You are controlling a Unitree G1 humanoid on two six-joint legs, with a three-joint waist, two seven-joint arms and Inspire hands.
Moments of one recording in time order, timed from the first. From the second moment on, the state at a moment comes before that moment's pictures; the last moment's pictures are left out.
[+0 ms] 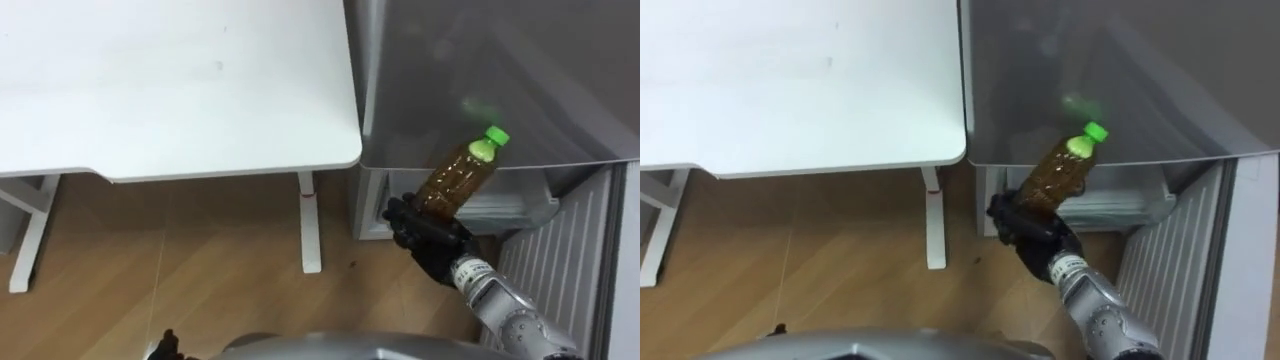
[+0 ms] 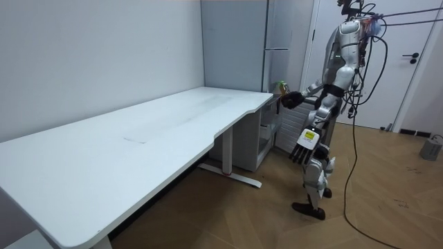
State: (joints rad) left arm 0.28 0.21 -0.16 0.97 0.00 0.12 0.19; right arm 0.18 -0.29 0.20 0.50 0.99 0.11 0.09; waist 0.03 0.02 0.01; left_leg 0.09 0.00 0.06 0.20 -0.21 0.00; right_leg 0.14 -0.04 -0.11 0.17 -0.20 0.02
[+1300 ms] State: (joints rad) left arm 0.33 0.17 -0.16 0.96 0.11 0.12 0.10; right arm 0.18 -0.26 0.16 0.48 1.66 -0.09 -0.01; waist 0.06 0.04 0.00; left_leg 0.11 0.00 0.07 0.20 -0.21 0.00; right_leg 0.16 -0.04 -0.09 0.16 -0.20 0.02
